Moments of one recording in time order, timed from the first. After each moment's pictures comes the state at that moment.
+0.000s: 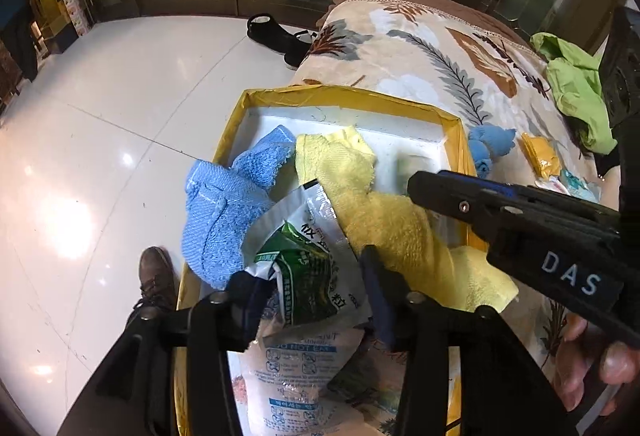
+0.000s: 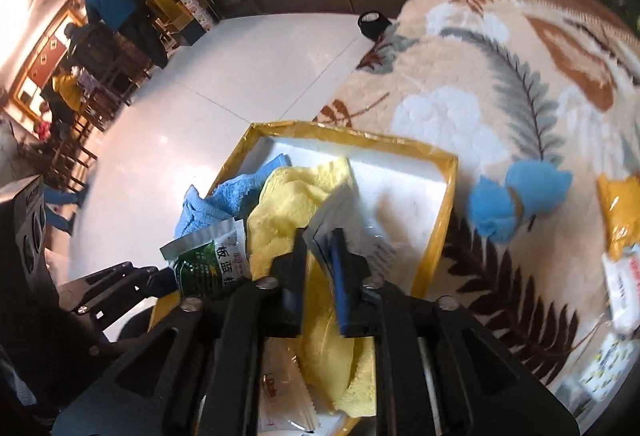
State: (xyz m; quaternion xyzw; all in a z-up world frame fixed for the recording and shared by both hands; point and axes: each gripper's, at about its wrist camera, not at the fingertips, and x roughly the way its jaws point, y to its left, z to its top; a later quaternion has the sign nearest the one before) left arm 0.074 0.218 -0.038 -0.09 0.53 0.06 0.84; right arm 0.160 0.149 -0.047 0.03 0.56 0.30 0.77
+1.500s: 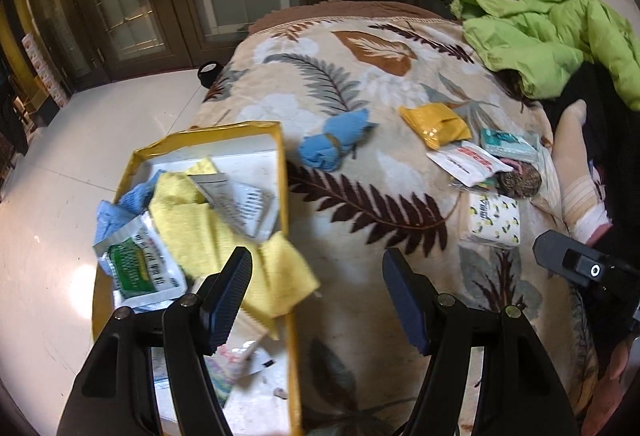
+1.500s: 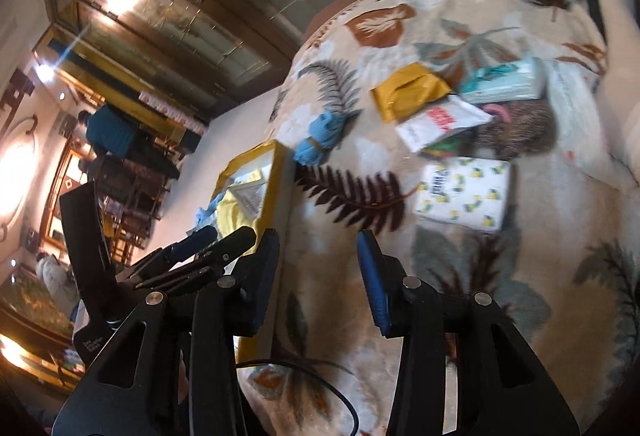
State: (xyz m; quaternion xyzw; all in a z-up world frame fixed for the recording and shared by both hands) left arm 0.059 0.068 -0.005 0.00 0.49 0.02 0.87; right arm 0.068 -0.089 -0.017 0.25 0.50 0.23 0.80
